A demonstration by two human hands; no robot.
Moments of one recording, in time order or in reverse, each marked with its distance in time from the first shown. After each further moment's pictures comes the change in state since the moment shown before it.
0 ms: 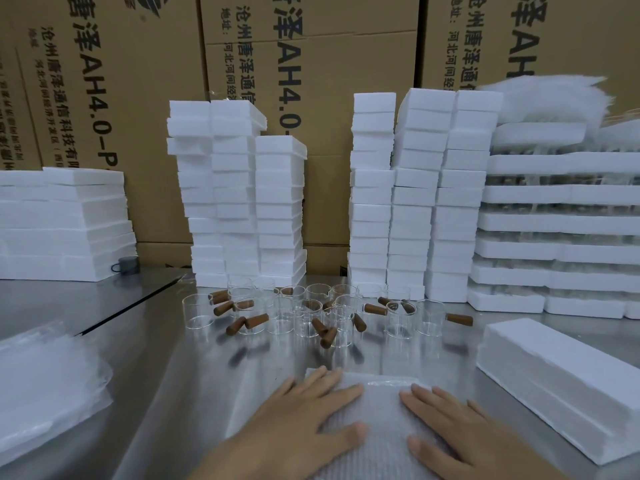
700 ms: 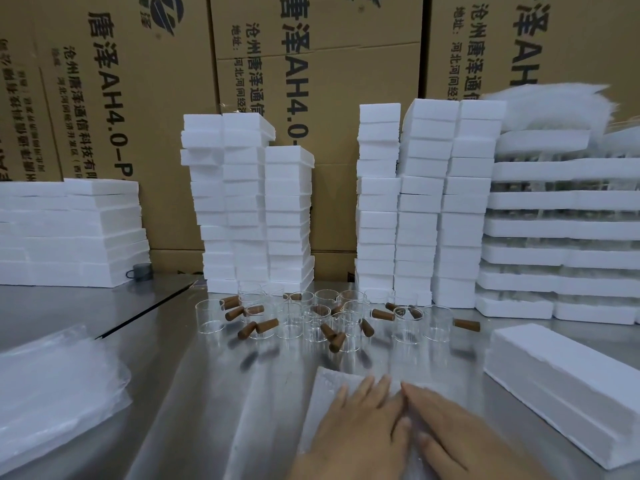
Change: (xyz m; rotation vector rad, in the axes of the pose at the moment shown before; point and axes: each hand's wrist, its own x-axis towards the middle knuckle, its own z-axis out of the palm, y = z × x) left_hand 0.030 0.067 0.020 0.082 0.085 -0.009; right_hand 0.010 -0.014 0.002 -0.026 0.143 -0.132
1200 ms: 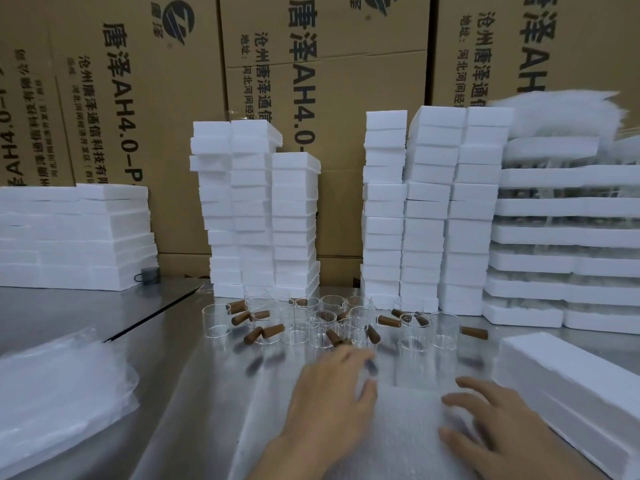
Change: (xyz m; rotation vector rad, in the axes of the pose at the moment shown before) left_hand -0.013 -0.032 -0.032 -0.156 0.438 -0.086; right_hand -0.015 0.015 -0.019 -0.011 0.212 0.236
